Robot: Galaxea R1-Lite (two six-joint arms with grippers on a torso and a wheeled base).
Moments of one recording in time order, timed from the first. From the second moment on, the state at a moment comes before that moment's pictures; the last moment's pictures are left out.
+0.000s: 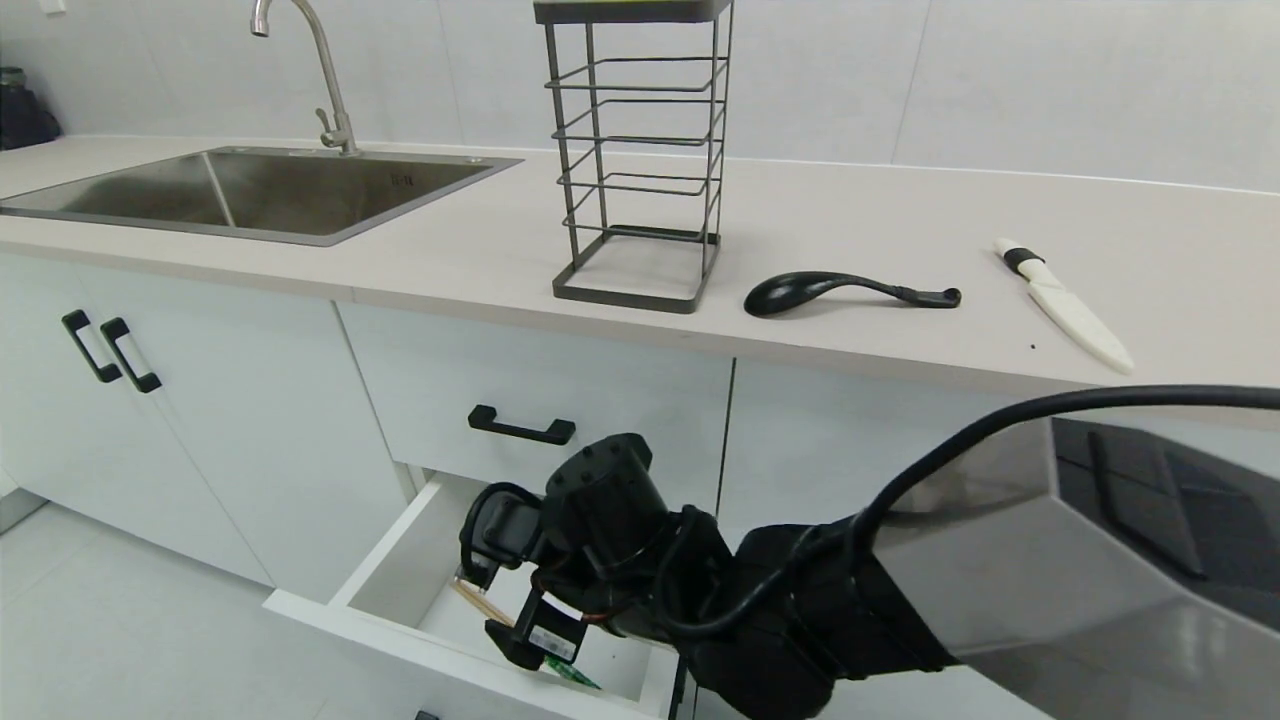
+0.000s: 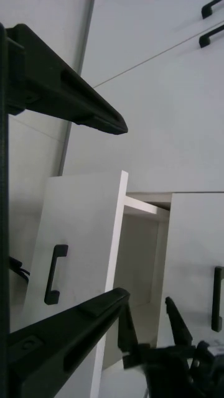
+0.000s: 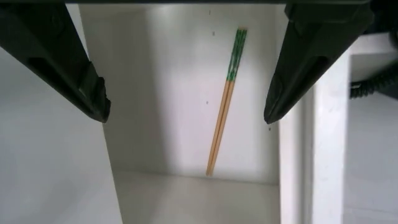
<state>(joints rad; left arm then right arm) 0.00 0.00 0.00 0.00 -0.08 0.00 1.02 2.30 -1.28 -0.42 -0.04 -0.38</state>
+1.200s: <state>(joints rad) 0.00 0.00 0.00 0.00 -0.08 0.00 1.16 1.78 -0.57 -0.60 -0.05 -0.11</state>
